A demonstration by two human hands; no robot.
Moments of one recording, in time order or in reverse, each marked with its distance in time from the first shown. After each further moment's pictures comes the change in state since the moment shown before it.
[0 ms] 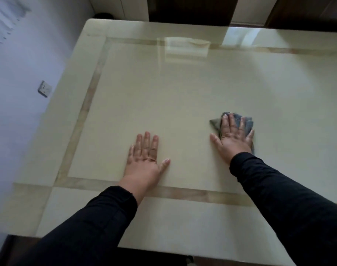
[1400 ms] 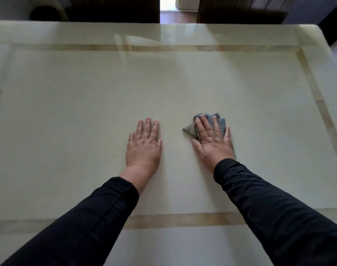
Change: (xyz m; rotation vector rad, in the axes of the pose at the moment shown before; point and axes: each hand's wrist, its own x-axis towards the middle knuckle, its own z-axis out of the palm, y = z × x) left_hand 0.099 0.253 -0.018 0.012 0.168 0.083; right_hand 0.041 0.198 -0.034 -0.046 0.055 -0.098
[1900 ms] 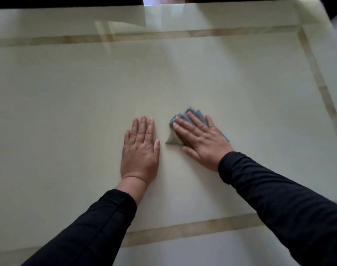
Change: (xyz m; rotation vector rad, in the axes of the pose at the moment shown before) left_hand 0.013 -0.007 0.020 -0.126 0.181 0.119; right_hand 0.021 0.005 -0.002 -0.122 0.055 -0.452
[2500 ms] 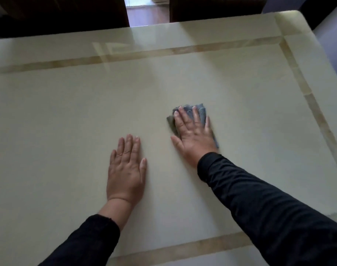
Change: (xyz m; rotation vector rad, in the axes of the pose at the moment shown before) left_hand 0.001 0.003 -0.002 0.031 -0.001 -0.011; right_hand 0.037 0.015 -0.013 0.111 -0.013 0.393
